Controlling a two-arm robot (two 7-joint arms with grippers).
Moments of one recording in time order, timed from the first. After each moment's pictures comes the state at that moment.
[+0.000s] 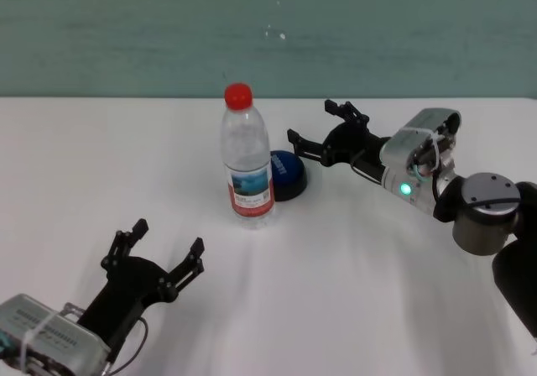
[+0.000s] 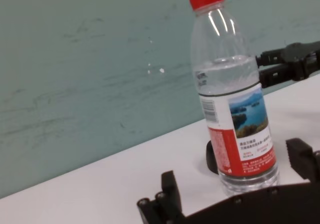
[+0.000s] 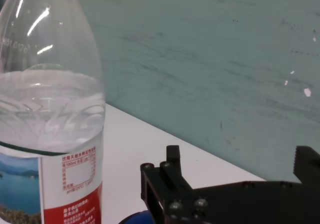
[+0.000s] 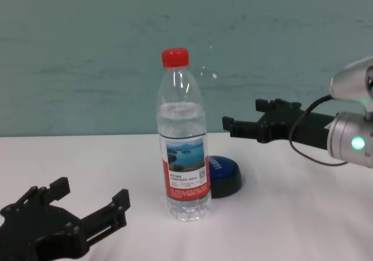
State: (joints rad) left arm 0.27 0.27 0.13 -1.72 0.01 -0.24 -0.23; right arm 0.57 0.21 -0.38 -0.96 0.23 -0.17 0.52
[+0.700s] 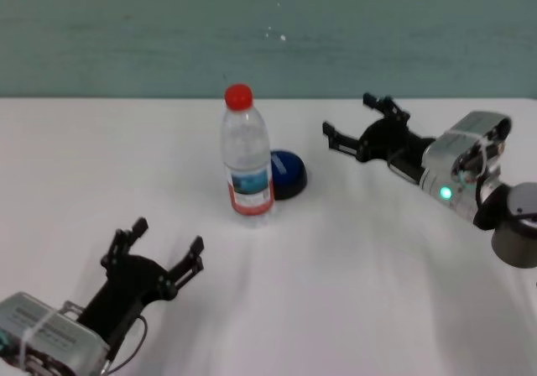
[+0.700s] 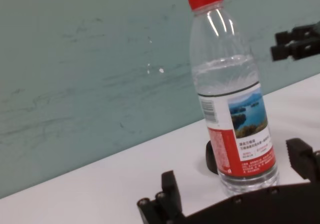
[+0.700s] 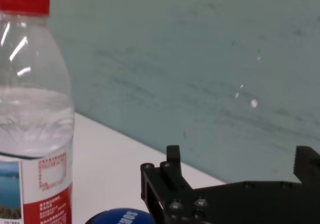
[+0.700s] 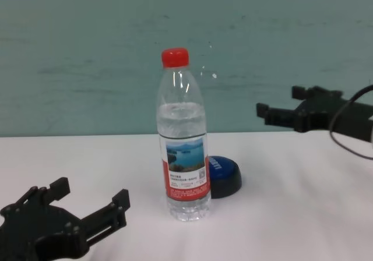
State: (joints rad) left arm 0.27 0.27 0.13 -1.72 0.01 -0.24 -0.23; right arm 0.43 0.32 -0.33 -1.22 0.28 -0.13 0.47
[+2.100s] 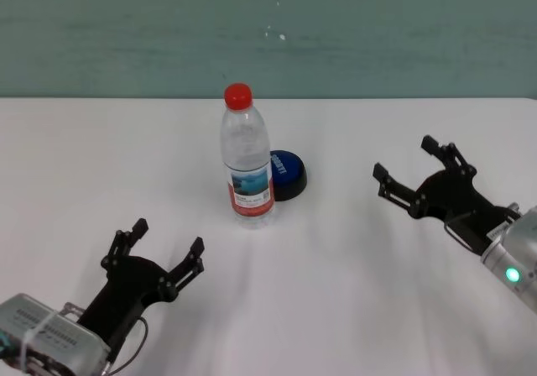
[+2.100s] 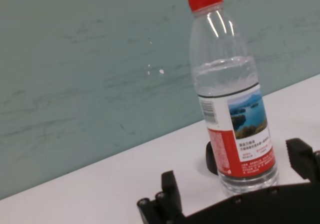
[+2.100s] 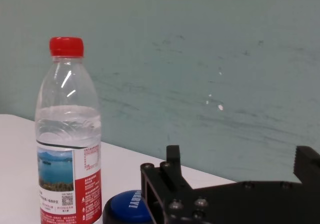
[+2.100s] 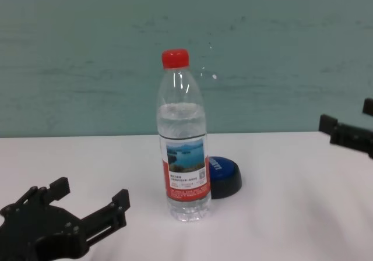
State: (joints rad) left arm 0.27 0.27 0.13 -1.72 0.01 -0.24 -0.23; right arm 0.01 0.42 -0.17 -1.65 0.35 -0.13 0.36
